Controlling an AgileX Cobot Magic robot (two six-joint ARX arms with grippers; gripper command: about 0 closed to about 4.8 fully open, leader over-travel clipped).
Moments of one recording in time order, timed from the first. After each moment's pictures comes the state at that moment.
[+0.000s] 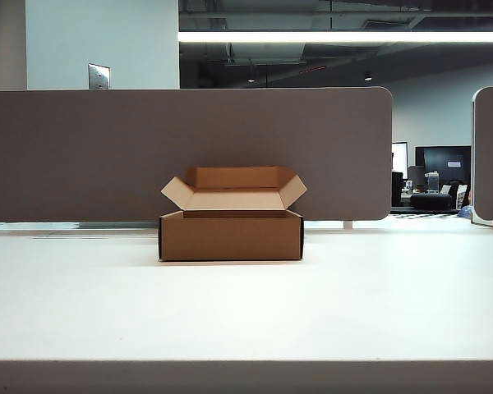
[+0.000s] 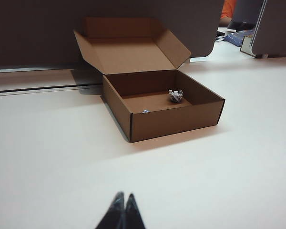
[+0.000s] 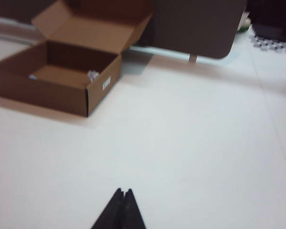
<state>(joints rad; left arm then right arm) -0.30 0.22 0.08 0.09 0.09 -0.04 0.33 0.12 0.16 -0.15 0.13 -0.10</state>
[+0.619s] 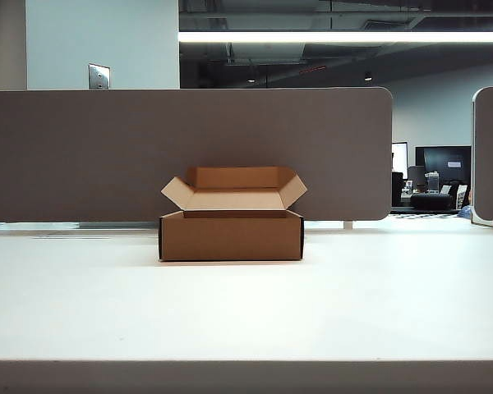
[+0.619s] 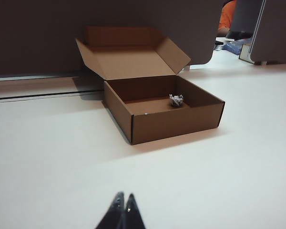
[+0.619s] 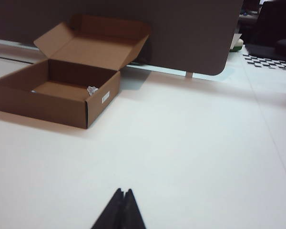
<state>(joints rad) -0.30 0.09 0.00 0.09 0.09 -0.03 0.33 0.00 0.09 -0.13 0.13 -0.10</state>
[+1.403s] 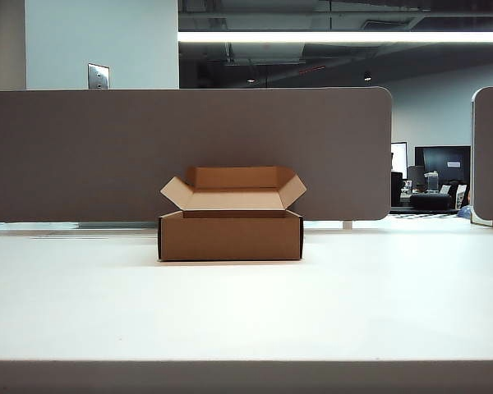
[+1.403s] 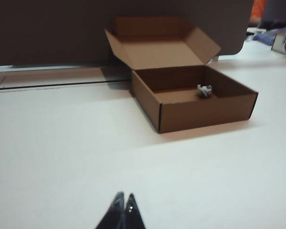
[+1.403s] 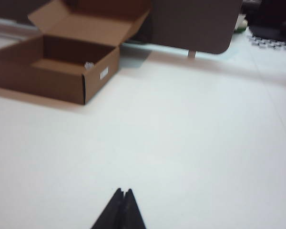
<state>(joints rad) -0.29 0.00 0.00 -0.04 -0.01 -0.01 0.33 0.00 0.01 -0.11 0.14 -0.10</state>
